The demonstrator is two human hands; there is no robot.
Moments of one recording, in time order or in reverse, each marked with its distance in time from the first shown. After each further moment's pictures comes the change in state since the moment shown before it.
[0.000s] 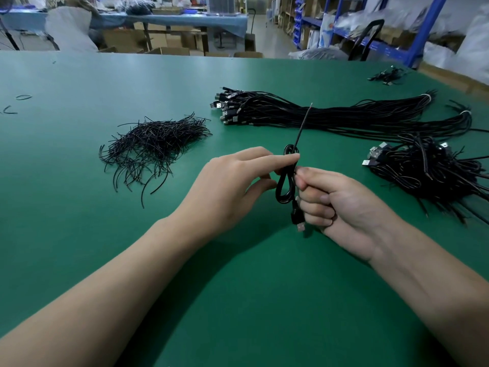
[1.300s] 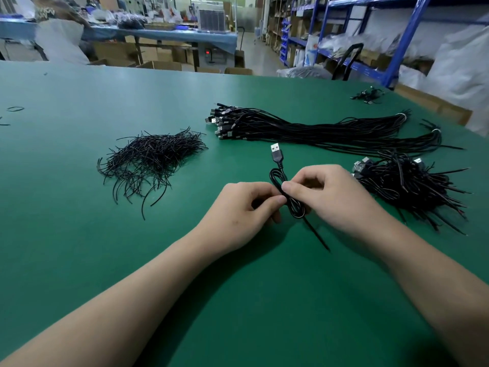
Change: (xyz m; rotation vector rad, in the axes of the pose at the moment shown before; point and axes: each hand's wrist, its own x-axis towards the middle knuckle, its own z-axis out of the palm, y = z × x) left_hand -0.004 0.008 0.018 -0.366 -0.131 -0.347; right_hand -0.005 -0.025 0.003 -1.030 0.253 -0.328
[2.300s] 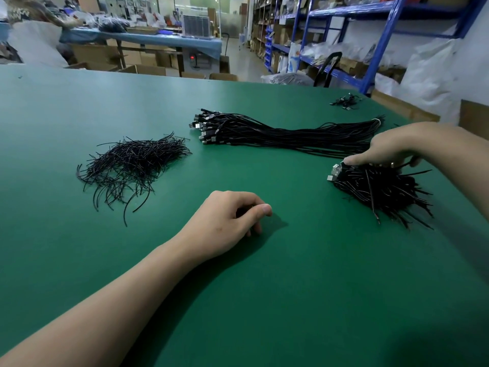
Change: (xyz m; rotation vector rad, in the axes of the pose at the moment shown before) left_hand 0.000 -0.006 0.002 0.032 -0.084 0.029; right_hand 0.085 0.040 -0.141 -0.948 -0.377 0.702
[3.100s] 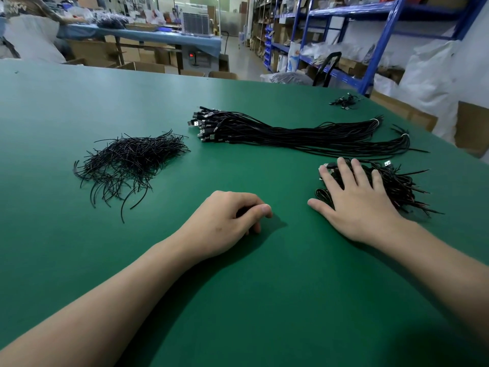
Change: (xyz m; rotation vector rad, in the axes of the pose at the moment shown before) left_hand -0.001 0.002 0.001 0.034 -0.046 0.001; right_hand -0.047 -0.035 0.119 -0.120 0.422 -0.232
